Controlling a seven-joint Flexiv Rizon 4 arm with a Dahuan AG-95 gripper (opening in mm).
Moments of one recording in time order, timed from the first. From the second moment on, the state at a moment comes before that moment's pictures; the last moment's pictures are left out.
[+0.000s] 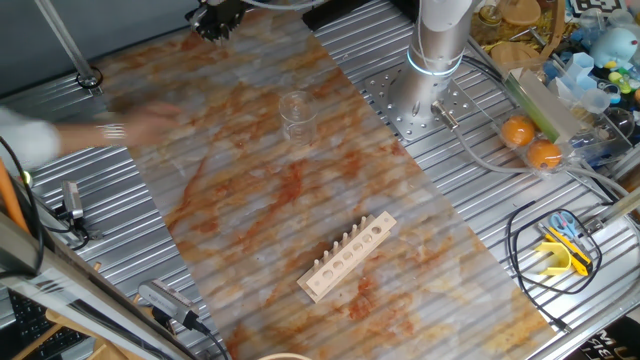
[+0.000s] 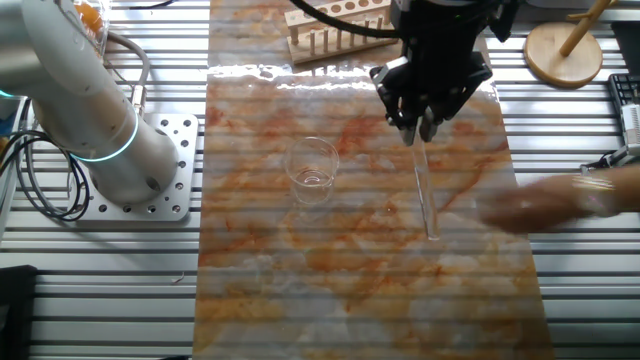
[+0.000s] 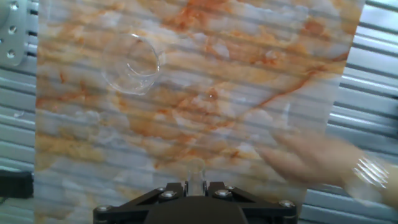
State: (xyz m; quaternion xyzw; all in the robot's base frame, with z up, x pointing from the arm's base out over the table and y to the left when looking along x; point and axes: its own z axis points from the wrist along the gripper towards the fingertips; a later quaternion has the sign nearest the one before) arm 0.474 -0.102 0.336 0.77 -0.63 0.10 0.10
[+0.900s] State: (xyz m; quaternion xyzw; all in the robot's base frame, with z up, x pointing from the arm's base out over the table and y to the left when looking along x) arm 0.474 -0.111 0.330 0.67 -0.73 0.10 0.08
